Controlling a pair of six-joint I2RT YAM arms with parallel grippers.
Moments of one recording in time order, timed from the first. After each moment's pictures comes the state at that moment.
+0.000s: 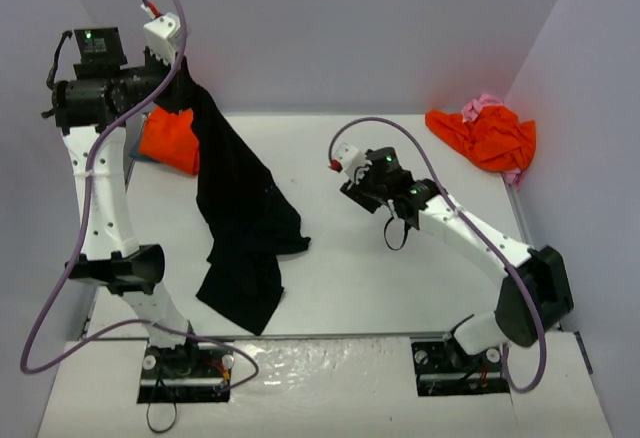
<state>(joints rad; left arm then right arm) 0.05 1.77 2.49 -1.23 0.72 0.32 0.55 1.44 1.08 -0.33 0.16 -0.53</state>
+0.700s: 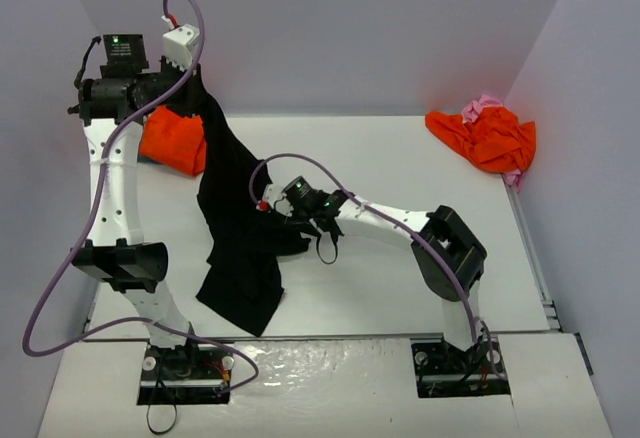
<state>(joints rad) 0.02 1.80 2.37 -1.16 0.62 0.29 0.90 1.93 1.37 -0.36 0.30 -0.53</state>
